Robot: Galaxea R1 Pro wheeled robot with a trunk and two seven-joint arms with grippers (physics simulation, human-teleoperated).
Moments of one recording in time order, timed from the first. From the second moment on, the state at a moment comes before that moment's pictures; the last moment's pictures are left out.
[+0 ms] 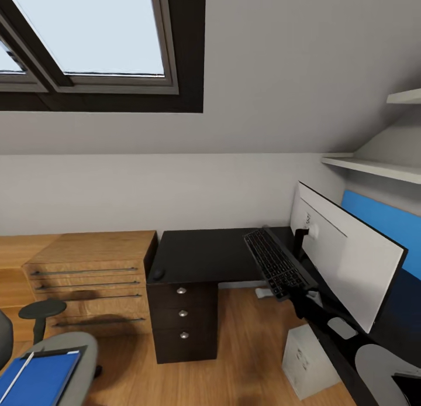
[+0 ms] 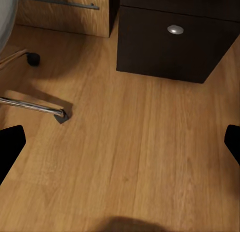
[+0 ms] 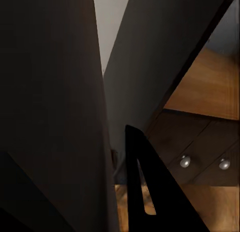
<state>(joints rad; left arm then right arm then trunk) -0.15 -0.05 -0.01 -0.15 0.17 -0.60 0.10 -0.76 -0.21 -0.09 -0.15 -1.01 0.37 0.59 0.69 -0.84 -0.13</state>
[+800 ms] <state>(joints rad) -0.15 -0.05 -0.01 -0.15 0.17 -0.60 0.10 -0.76 -0.08 -0.22 -0.15 -1.16 0.33 0.38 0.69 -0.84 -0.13</state>
